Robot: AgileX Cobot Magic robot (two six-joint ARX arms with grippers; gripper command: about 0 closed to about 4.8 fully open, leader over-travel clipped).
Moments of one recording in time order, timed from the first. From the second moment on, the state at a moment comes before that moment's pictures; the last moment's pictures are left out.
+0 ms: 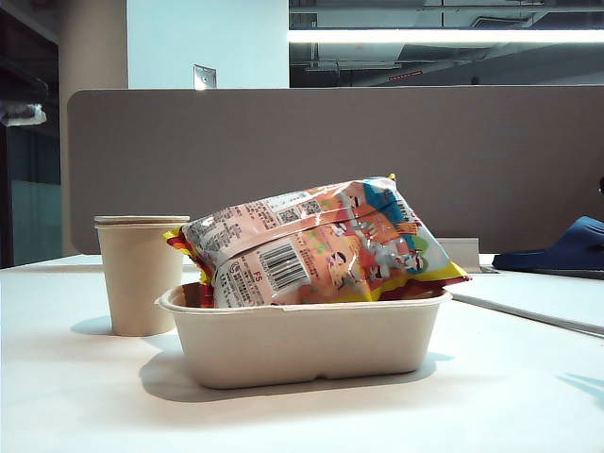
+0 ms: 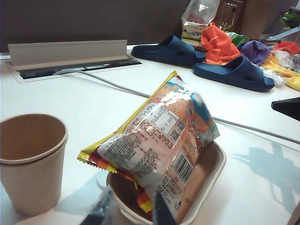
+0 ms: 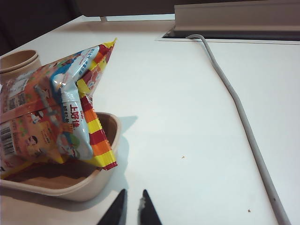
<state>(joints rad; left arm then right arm) -0.60 0.04 0.12 -0.14 0.18 -0.11 0.47 0.00 0.04 -0.20 -0.07 0.21</state>
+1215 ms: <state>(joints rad) -0.60 0.04 0.02 -0.14 0.18 -0.09 0.47 0.00 0.02 -0.22 -0.07 0.10</state>
